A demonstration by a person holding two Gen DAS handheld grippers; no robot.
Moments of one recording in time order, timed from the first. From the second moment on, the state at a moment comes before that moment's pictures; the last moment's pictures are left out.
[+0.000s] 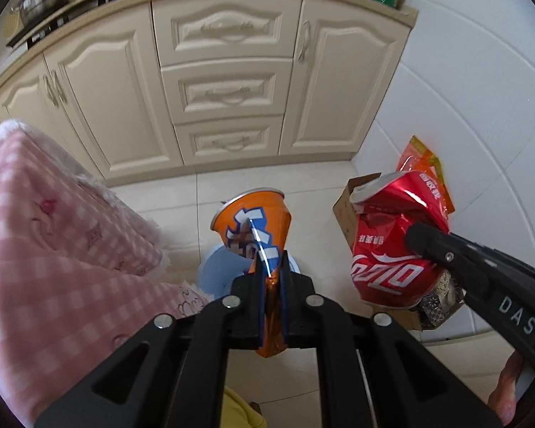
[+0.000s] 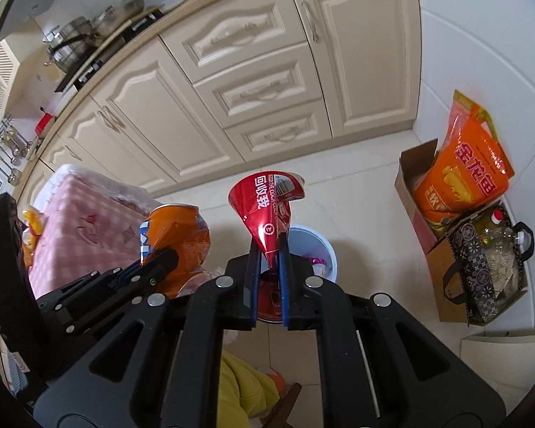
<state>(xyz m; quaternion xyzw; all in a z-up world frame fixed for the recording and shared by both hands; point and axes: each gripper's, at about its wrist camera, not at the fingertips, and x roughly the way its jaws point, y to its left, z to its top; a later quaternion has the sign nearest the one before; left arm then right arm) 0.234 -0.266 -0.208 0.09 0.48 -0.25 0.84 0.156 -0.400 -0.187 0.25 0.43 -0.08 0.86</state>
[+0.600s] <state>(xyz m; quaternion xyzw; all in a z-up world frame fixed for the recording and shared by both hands) 0.267 -0.257 -0.215 0.09 0.47 -0.19 0.85 0.200 -0.397 -0.218 0.24 0.47 -0.06 0.85</state>
